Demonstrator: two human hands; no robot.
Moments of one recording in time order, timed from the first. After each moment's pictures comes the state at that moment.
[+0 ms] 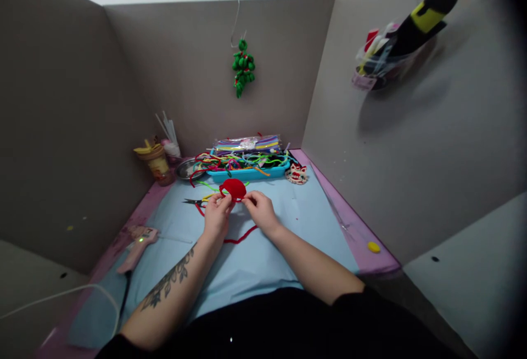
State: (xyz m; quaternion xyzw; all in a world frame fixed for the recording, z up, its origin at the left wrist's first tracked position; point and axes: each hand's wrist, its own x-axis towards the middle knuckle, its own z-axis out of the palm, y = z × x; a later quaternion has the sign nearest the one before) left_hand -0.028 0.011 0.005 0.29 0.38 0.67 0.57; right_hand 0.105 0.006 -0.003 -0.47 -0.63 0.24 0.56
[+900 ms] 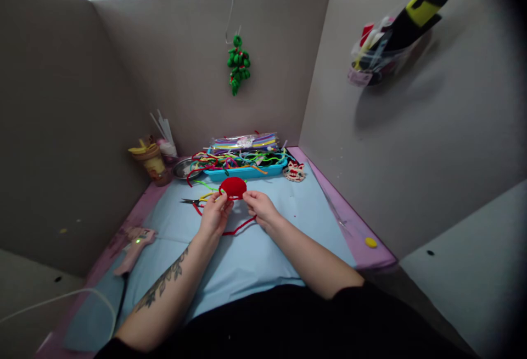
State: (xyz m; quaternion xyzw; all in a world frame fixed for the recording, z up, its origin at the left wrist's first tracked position) left_hand -0.033 0.016 0.004 0.24 0.35 0.64 0.64; right_hand 0.104 0.015 0.000 -0.40 -0.34 0.65 0.56
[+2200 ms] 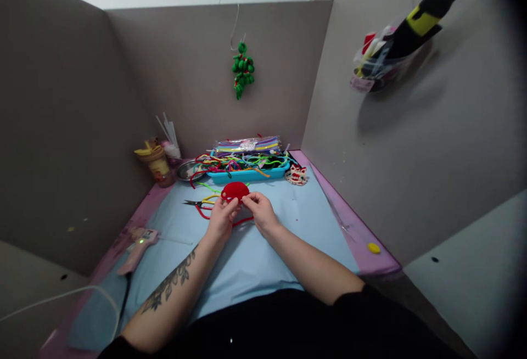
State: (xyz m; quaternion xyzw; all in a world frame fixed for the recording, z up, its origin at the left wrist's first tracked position) left_hand -0.022 0.004 0.006 0.35 0.33 0.61 0.63; right_hand 0.090 0.015 -0.015 -0.38 -0.39 0.53 0.65
